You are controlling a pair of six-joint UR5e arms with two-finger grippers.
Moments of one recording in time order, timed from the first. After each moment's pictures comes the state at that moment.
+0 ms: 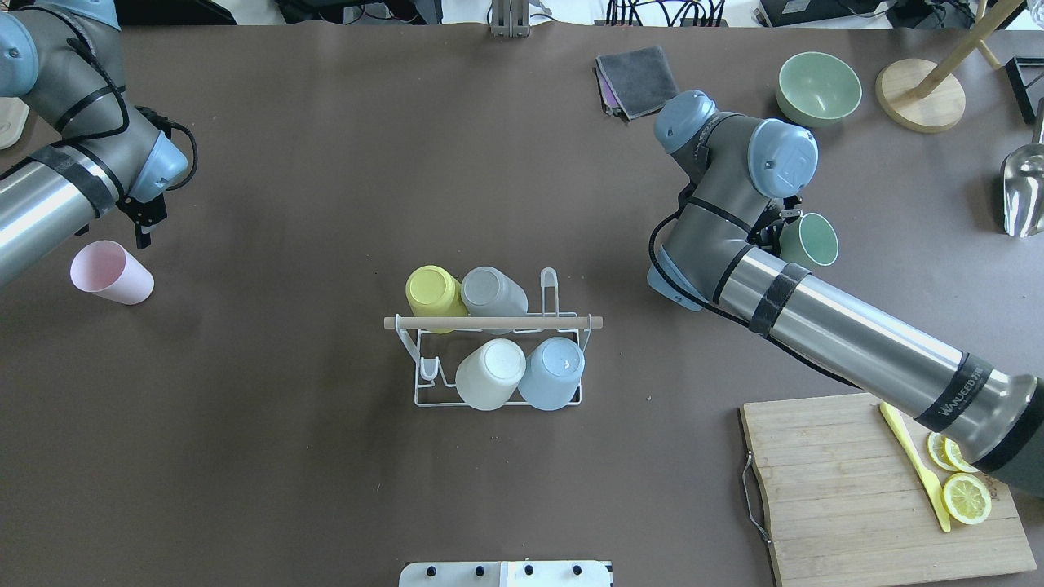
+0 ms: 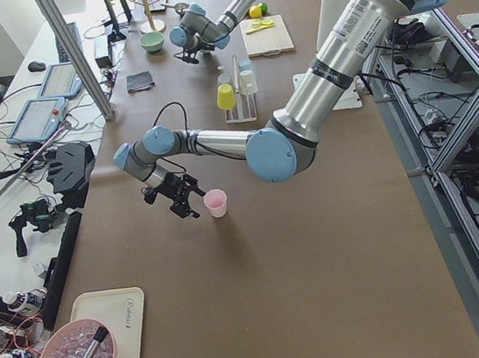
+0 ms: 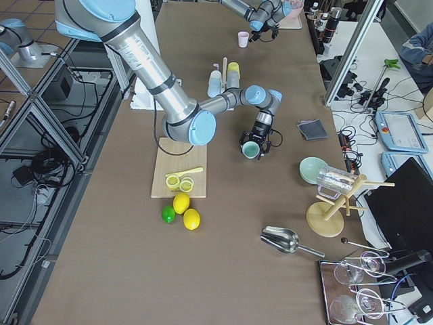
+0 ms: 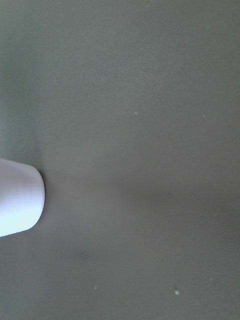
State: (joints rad) left arm -1.07 -2.26 -0.98 -0.99 -2.30 0.11; right arm 0.75 -0.80 1.12 -2.13 1.78 -0.42
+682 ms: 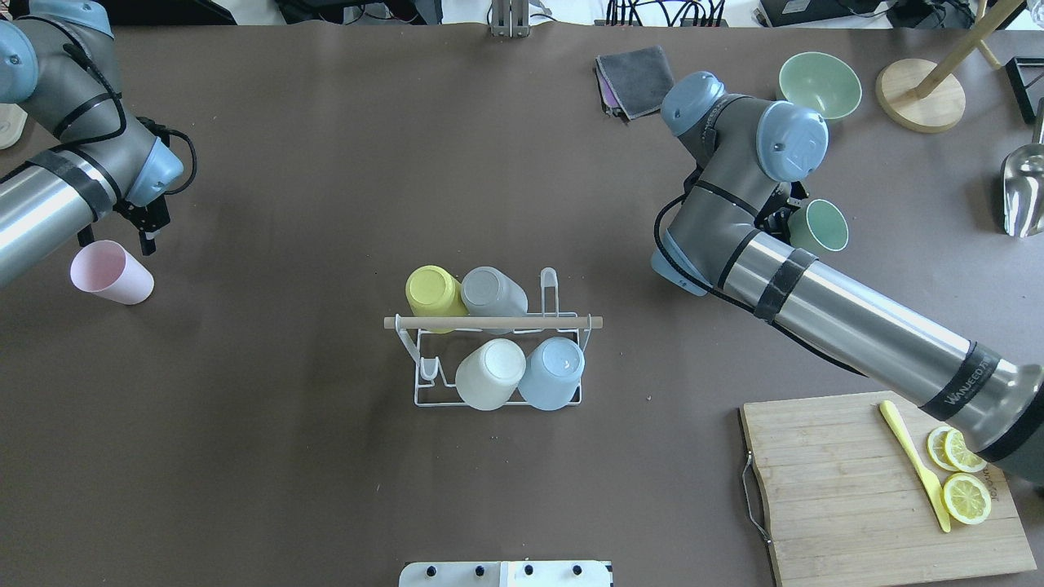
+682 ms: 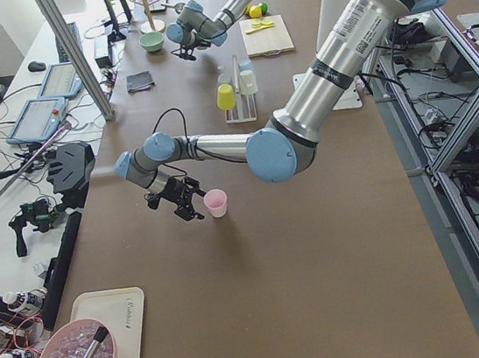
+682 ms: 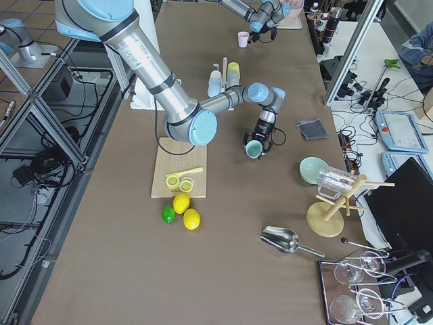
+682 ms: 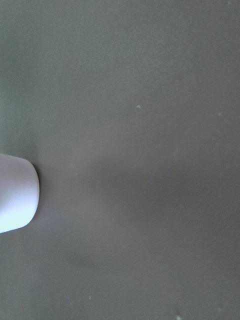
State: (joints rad) left arm -1.07 -2.26 -0.93 -0.99 -2.36 0.12; right arm 0.79 -0.80 1.14 -2.15 1.77 -0.49
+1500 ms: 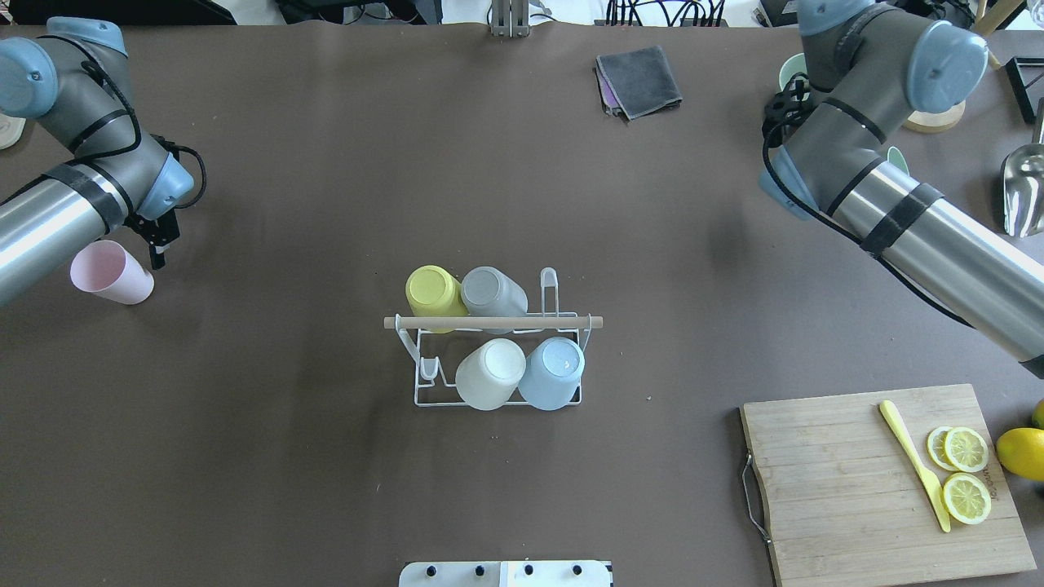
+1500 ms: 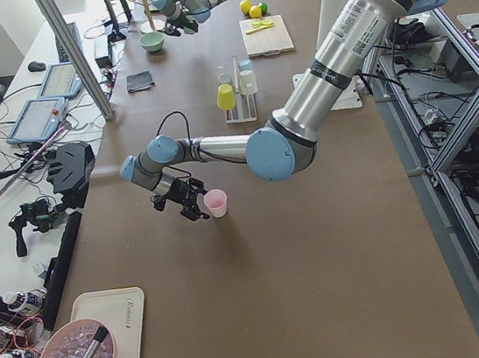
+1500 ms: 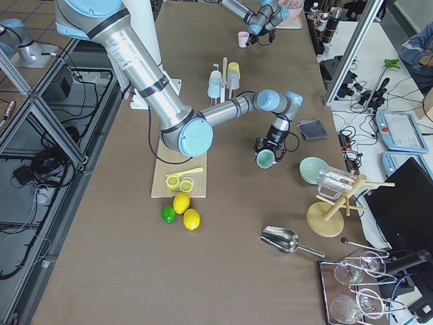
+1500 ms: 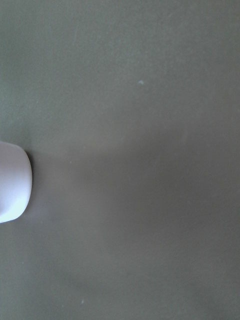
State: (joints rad) left arm -1.04 -2.27 -0.91 -0.98 -2.38 0.12; right arm 1.02 -0.92 1.26 -2.01 1.98 -0.67
